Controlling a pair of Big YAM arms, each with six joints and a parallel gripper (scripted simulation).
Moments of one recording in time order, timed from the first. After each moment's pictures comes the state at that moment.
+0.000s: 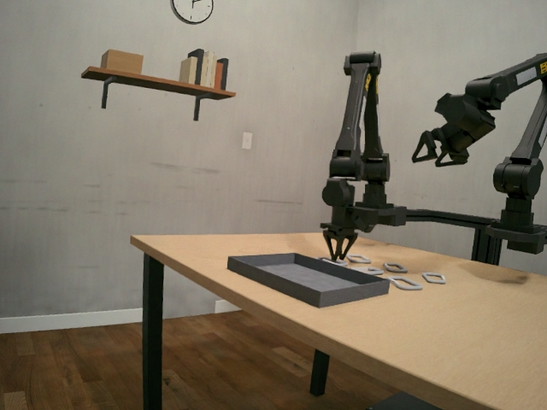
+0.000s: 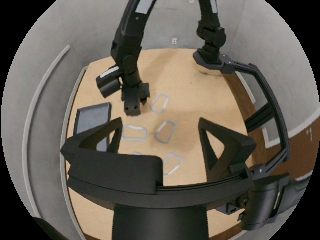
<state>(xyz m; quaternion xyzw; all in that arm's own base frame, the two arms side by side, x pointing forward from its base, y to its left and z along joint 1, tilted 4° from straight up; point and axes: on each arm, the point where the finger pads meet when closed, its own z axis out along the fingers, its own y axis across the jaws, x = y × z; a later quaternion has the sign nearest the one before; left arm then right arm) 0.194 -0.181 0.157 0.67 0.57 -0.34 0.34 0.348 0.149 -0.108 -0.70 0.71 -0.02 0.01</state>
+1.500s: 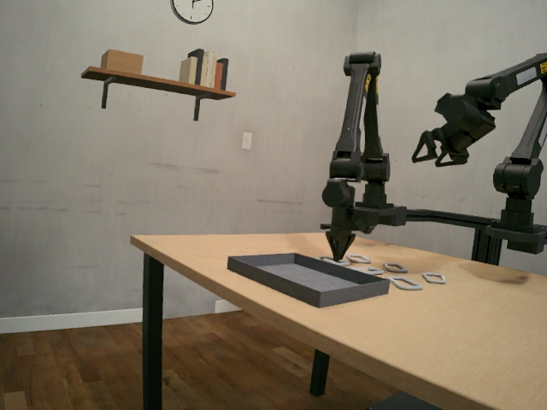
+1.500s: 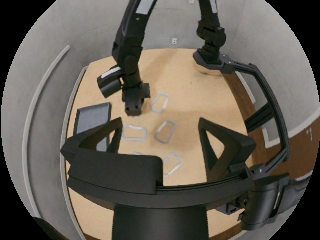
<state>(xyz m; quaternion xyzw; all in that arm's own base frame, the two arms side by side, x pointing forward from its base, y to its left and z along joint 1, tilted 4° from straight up) 0.194 -0.181 0.157 0.67 0.57 -0.34 0.34 0.348 0.149 -0.111 -0.70 0.71 -0.03 0.01</state>
